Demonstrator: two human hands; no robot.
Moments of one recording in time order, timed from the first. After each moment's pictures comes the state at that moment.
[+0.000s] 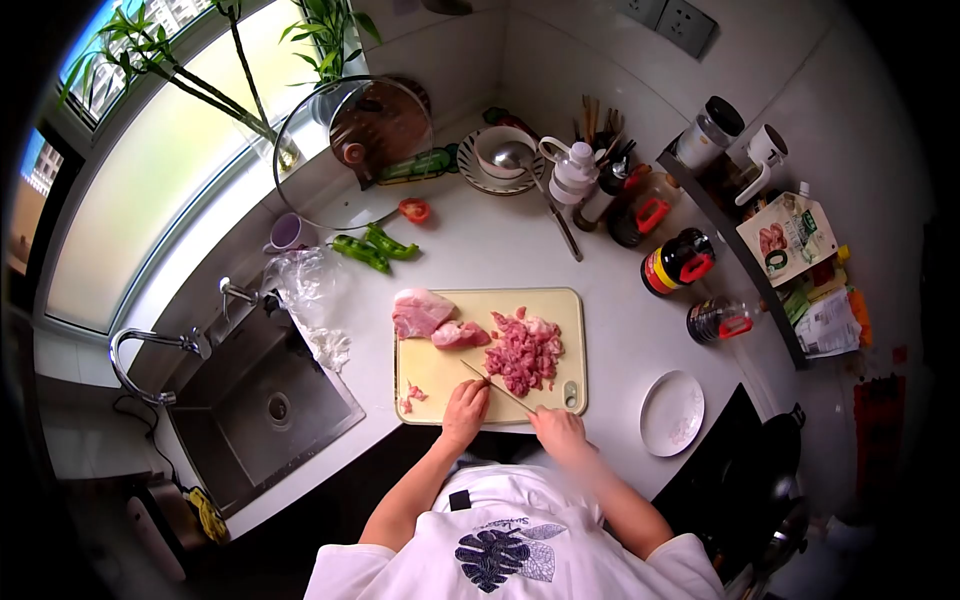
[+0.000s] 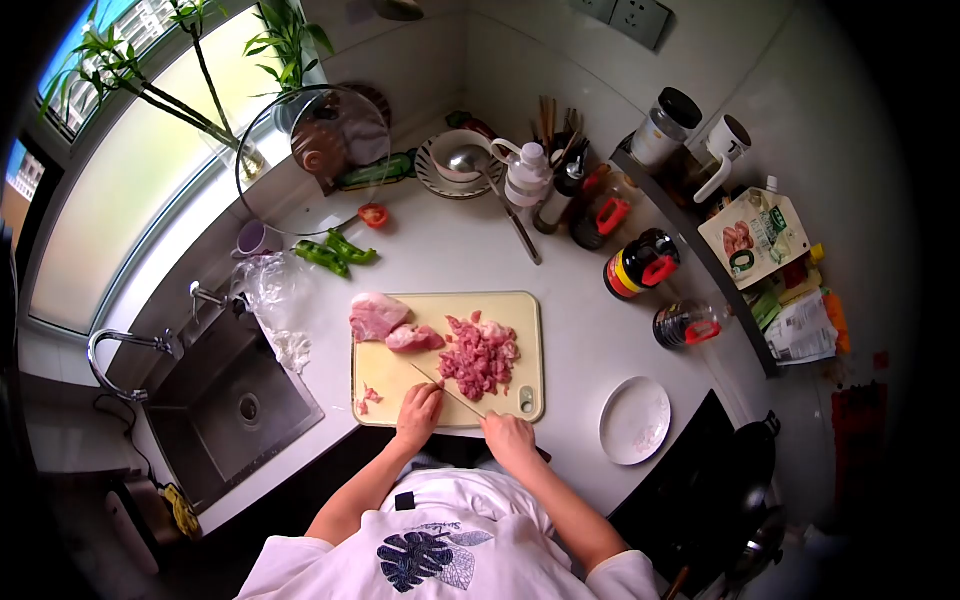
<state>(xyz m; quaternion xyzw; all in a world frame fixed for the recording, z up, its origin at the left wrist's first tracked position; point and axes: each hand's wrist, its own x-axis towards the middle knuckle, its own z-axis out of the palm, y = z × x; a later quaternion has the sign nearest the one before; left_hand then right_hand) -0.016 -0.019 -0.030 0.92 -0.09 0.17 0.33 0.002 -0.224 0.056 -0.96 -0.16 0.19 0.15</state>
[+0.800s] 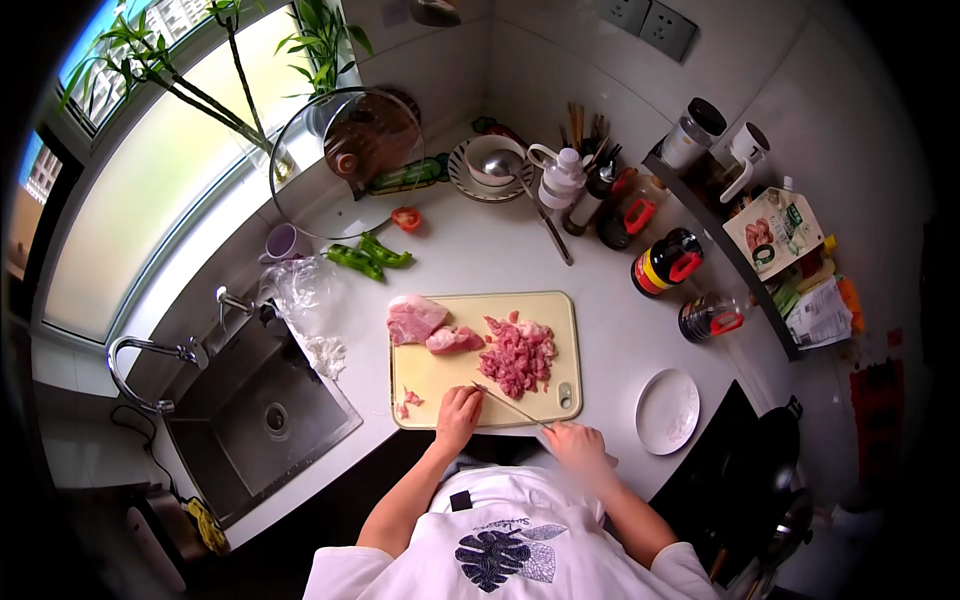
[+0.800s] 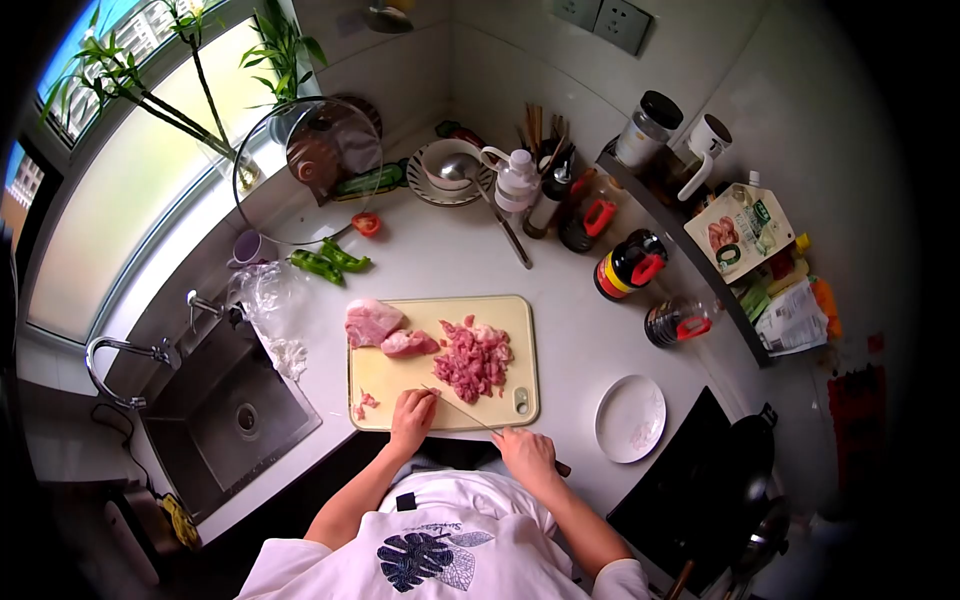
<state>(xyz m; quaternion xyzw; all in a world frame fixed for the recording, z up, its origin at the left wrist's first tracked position) -0.018 -0.014 -0.027 0.90 -0.08 0.21 0.36 -0.019 -0.250 0.098 -0.97 -0.13 0.15 0.14</state>
